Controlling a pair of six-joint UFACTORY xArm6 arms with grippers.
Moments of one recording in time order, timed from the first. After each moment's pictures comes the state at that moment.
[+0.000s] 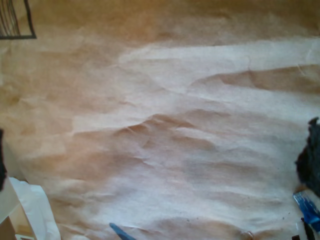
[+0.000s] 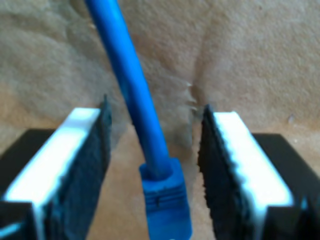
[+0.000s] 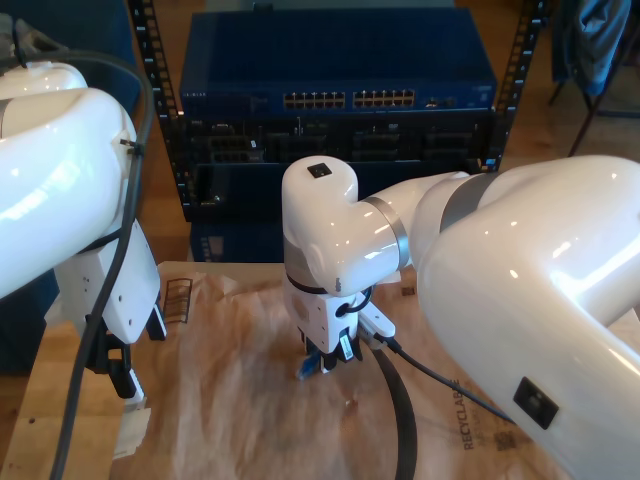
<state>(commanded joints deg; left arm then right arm) -0.3 -19.2 -50.6 -7.6 86.4 -87.4 32.9 17.8 -64.1 3.8 50.9 88.7</state>
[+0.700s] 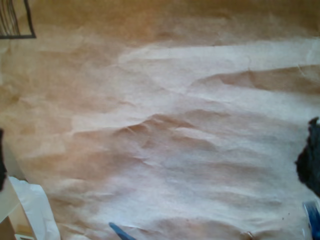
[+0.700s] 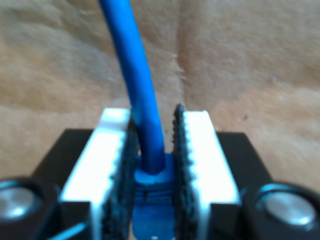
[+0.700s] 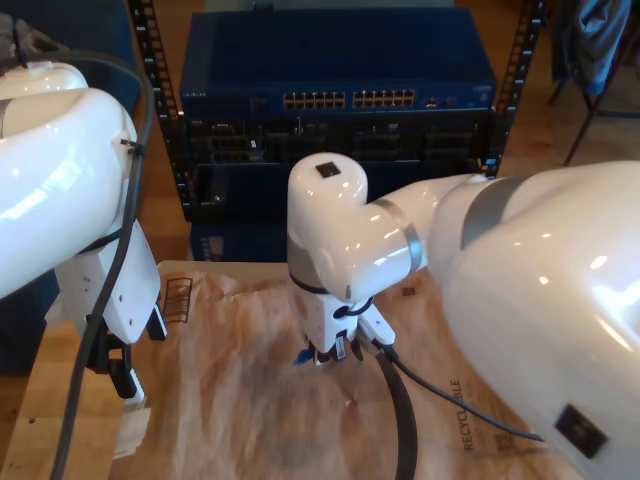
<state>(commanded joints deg) -0.5 -19.2 -51.0 -8.1 86.4 -87.9 32.0 10.2 -60.5 4.1 51.6 97.9</state>
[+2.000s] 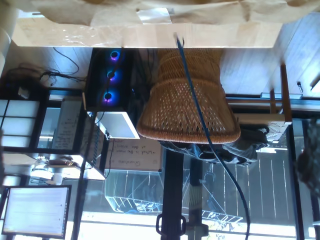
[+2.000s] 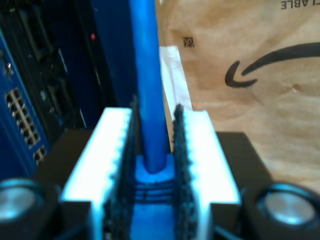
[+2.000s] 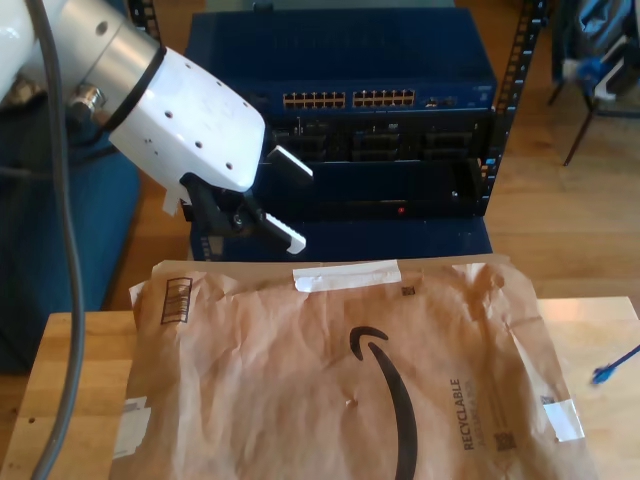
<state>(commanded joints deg) -0.7 -20.2 -65.4 -46.5 92.4 -86.8 -0.5 -22.7 -85.1 13.8 90.0 101.8</state>
